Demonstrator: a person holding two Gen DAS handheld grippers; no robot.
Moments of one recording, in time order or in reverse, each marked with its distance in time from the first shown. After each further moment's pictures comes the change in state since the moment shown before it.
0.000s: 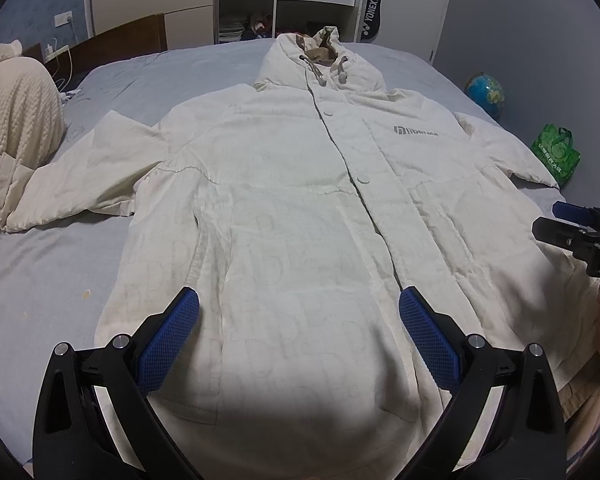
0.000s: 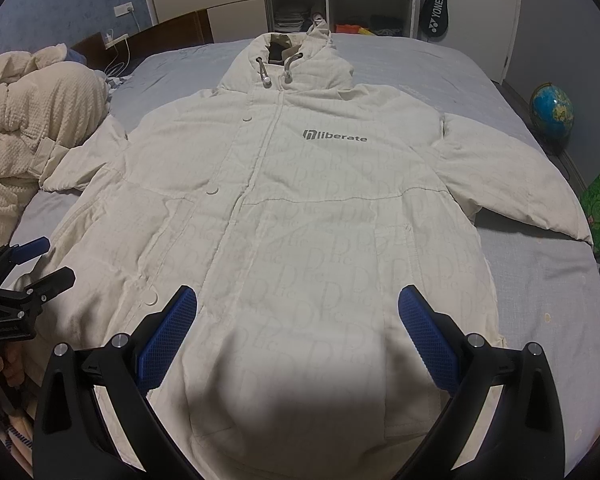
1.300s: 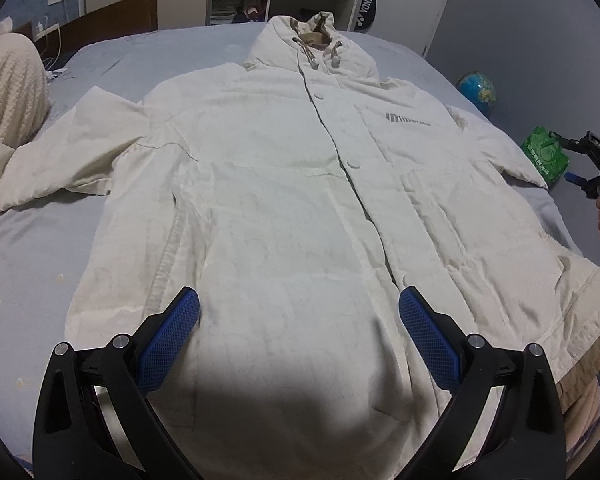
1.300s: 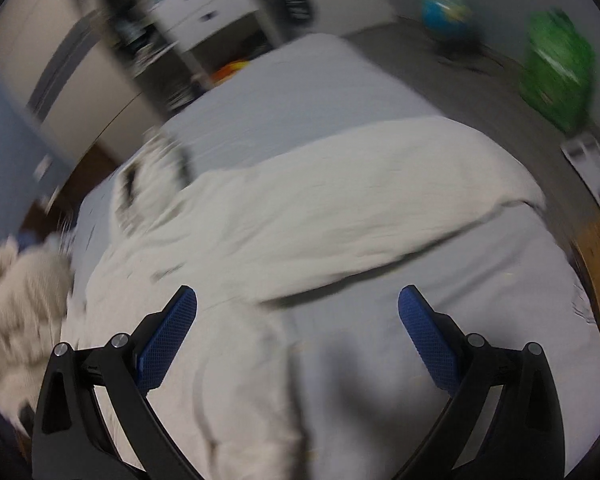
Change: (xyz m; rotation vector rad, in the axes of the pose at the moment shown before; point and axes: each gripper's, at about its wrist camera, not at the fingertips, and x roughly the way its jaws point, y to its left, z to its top) left arm 0.015 0.004 -0.006 -0.035 0.050 -0.077; right arm -0.013 -0.290 0.041 0.582 -0.087 0.042
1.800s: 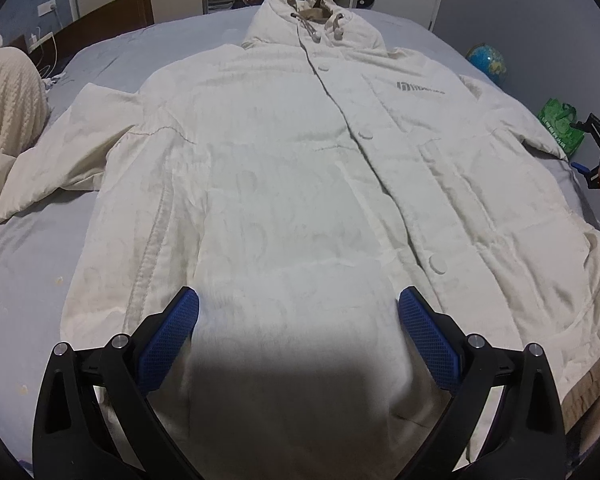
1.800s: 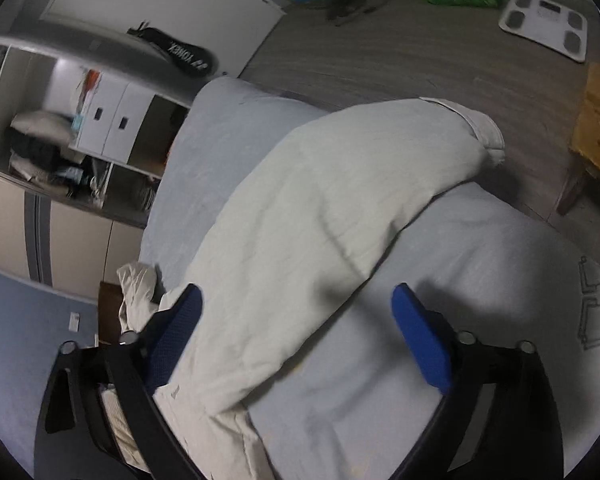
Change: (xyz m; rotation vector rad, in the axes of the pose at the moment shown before) left arm 0.024 -0.004 -0.003 0.054 0.067 0.073; right arm 0.045 -0.161 0.039 0.513 -0.058 0.131
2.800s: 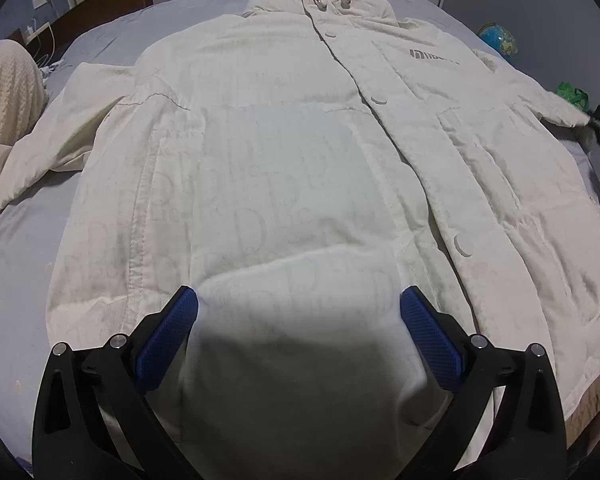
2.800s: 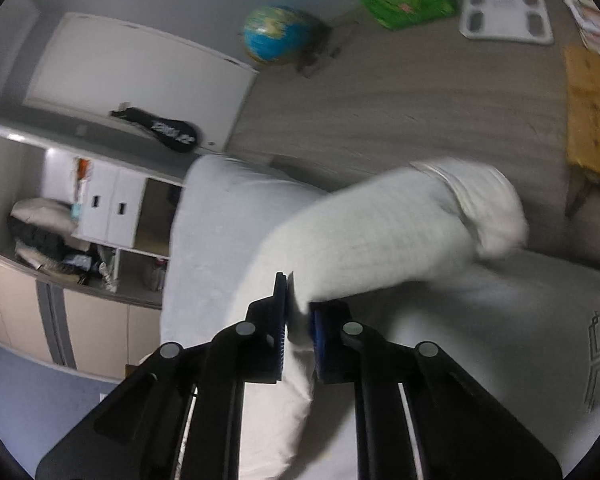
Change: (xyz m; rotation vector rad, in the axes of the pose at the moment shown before) left arm 0.020 0.000 -0.006 0.002 0.082 0.030; right arm -0.011 -0.005 0.043 0.167 -0.220 0.063
